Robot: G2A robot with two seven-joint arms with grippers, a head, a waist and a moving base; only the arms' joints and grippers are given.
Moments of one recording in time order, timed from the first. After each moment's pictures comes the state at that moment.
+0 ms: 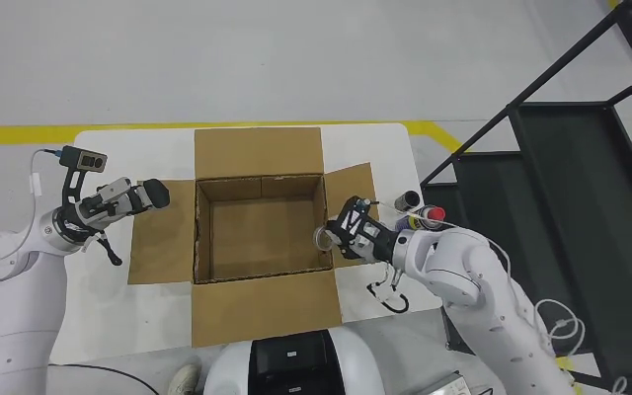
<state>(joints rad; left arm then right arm) 1.14 -1.01 -1.59 -1.28 -0.73 -0.40 -1.42 -1.44 -1.08 1.27 -2.11 -0.98 -0.45 0.85</state>
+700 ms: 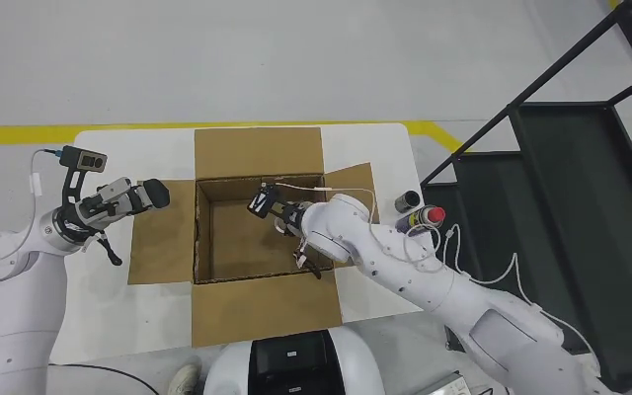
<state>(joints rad) 1.14 -1.01 -1.59 -1.28 -0.73 -0.40 -1.42 -0.80 -1.29 0.59 -1.52 -1.15 -0.03 1.06</state>
